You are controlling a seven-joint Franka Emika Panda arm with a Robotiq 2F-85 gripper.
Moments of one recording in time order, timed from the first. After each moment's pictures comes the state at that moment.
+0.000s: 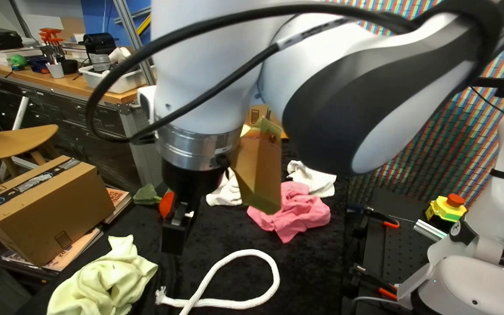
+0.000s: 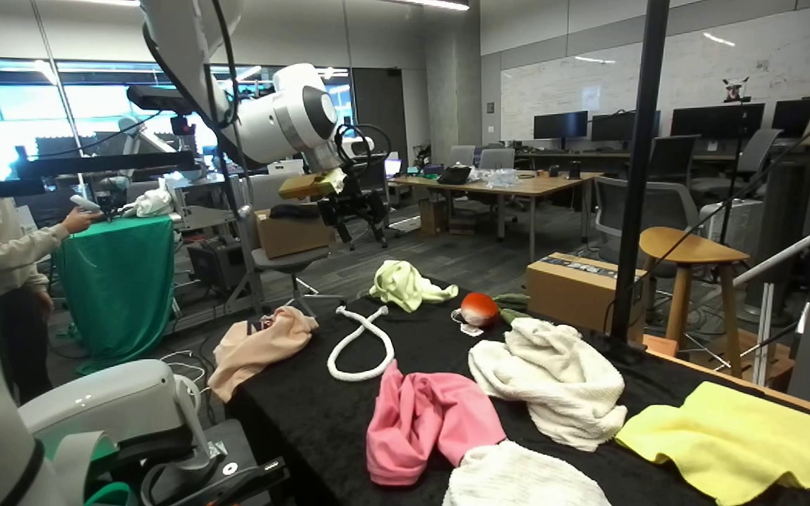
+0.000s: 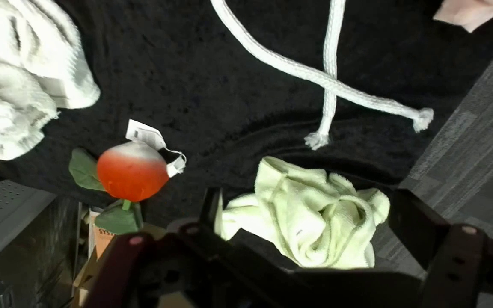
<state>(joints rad) 0.25 0.15 0.44 -2.08 -0.42 2.40 0.50</state>
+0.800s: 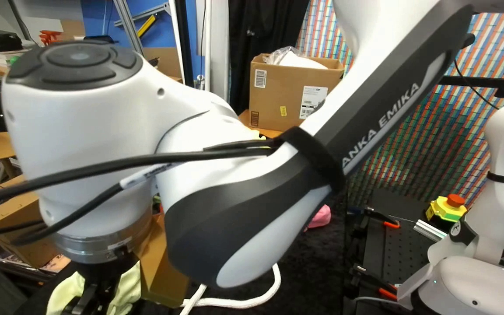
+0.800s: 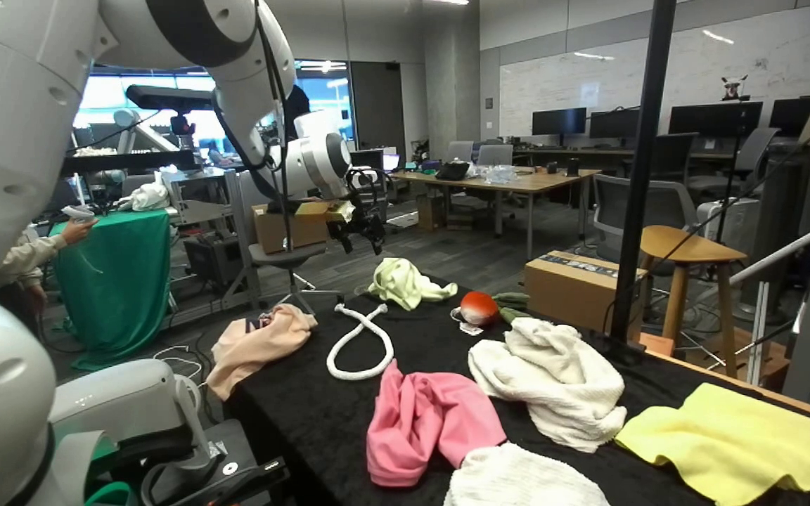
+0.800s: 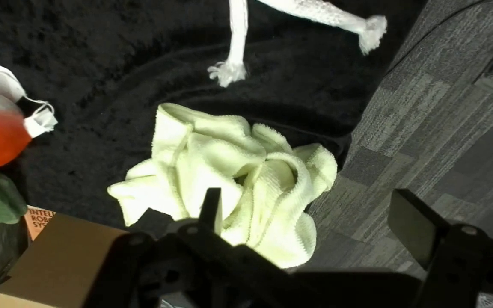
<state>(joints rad) 0.56 0.52 0.21 -1.73 -0.43 2.47 0.56</state>
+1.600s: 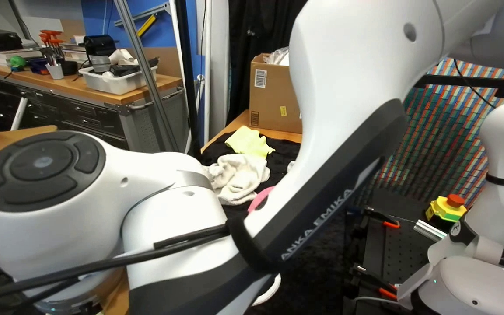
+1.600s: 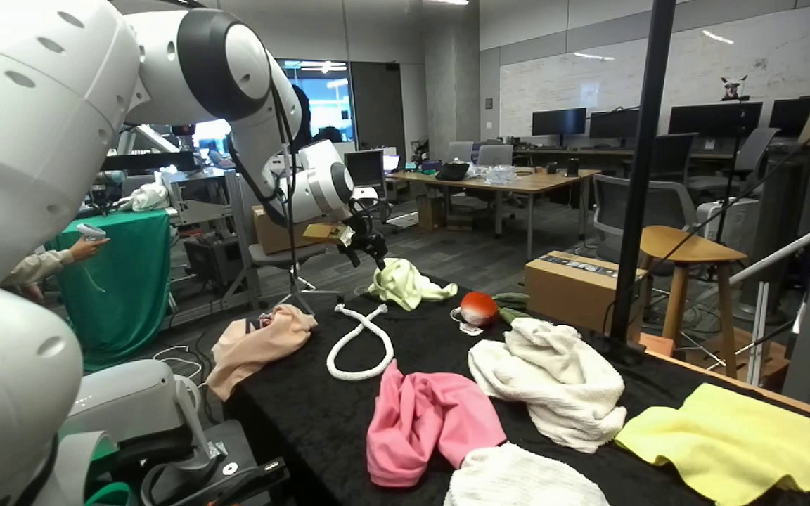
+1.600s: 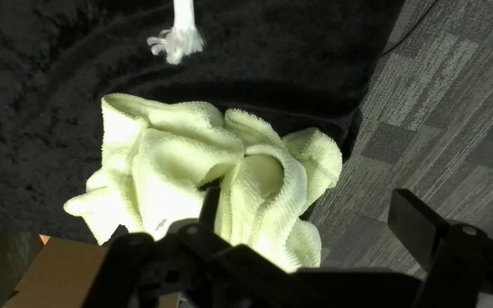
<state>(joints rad) 0.72 0.72 0.04 -1.55 -0.42 2.52 0.69</state>
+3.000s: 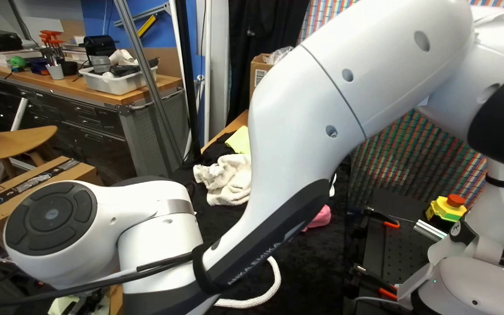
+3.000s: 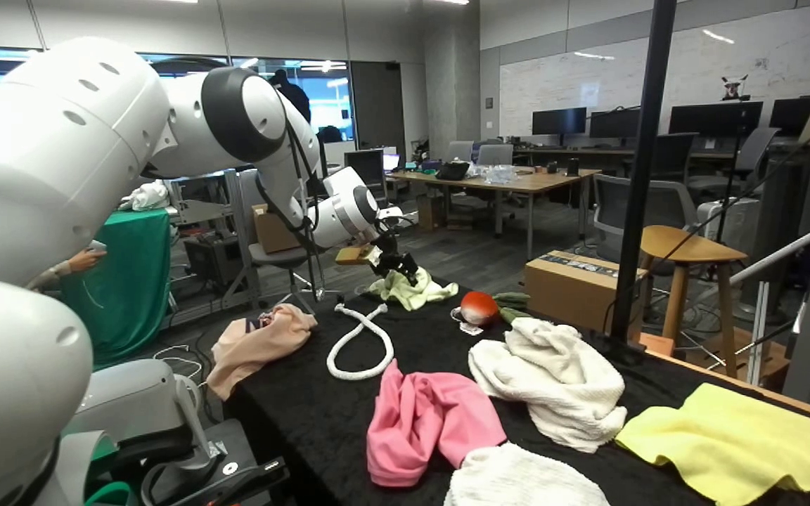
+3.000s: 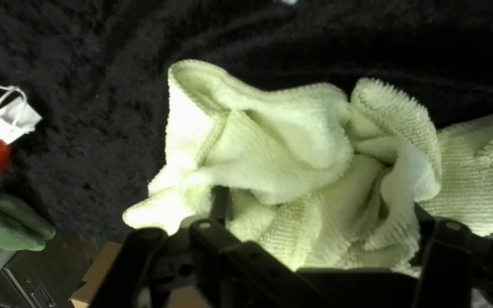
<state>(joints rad) 0.80 0.92 -0.16 -1.36 -0.41 2.49 0.72</state>
